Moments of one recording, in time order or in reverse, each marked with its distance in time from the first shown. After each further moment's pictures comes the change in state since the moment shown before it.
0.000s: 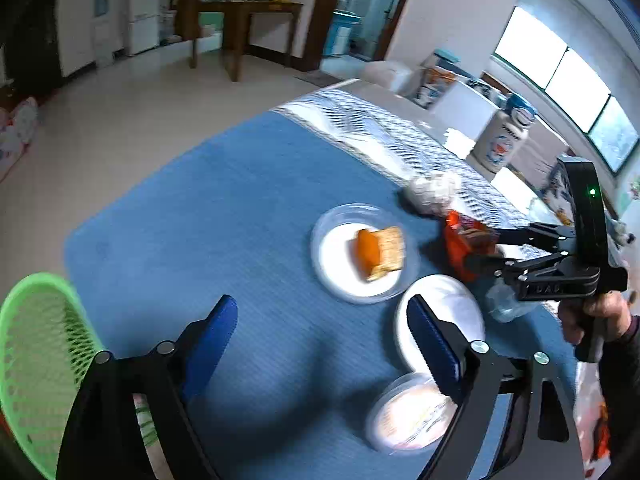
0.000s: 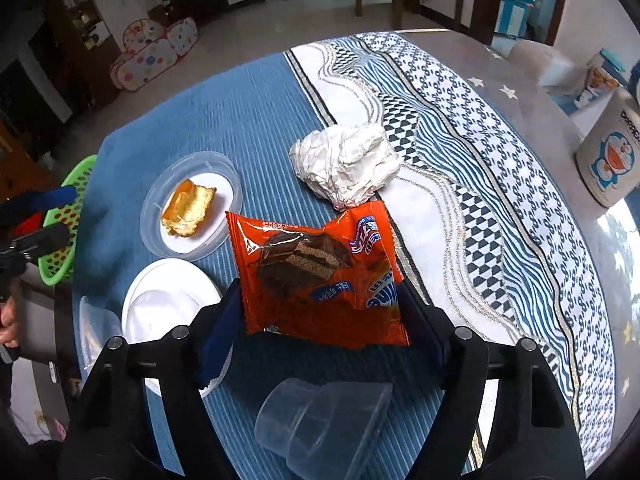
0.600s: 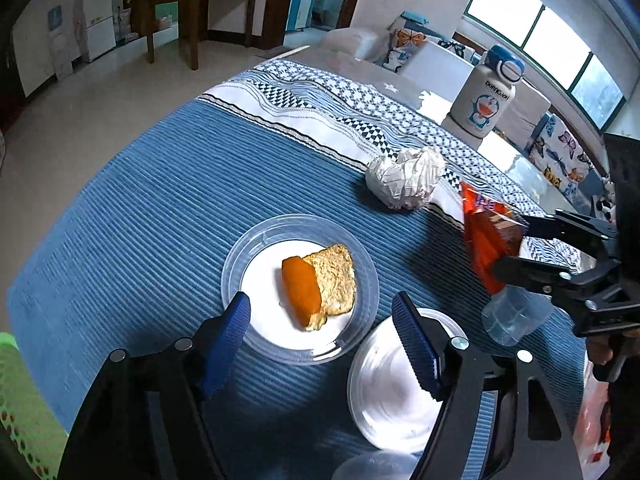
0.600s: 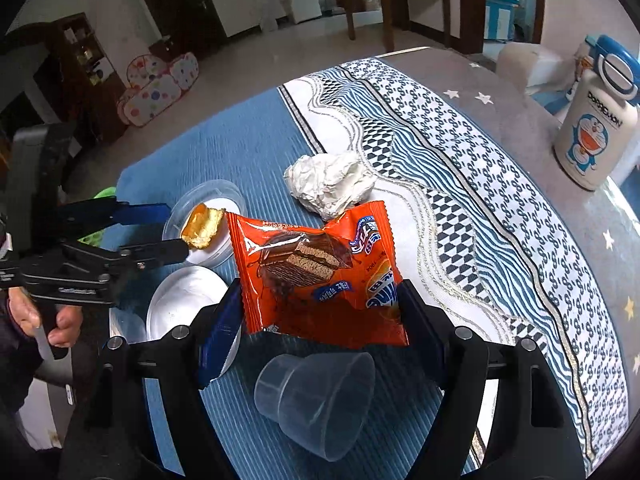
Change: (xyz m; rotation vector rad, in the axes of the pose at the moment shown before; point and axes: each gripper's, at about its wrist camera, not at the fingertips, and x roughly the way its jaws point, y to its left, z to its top) left arm 0.066 -0.043 0.027 0.114 0.106 -0.033; right arm -0.030 -0.017 -0.013 0.067 -0.096 0.043
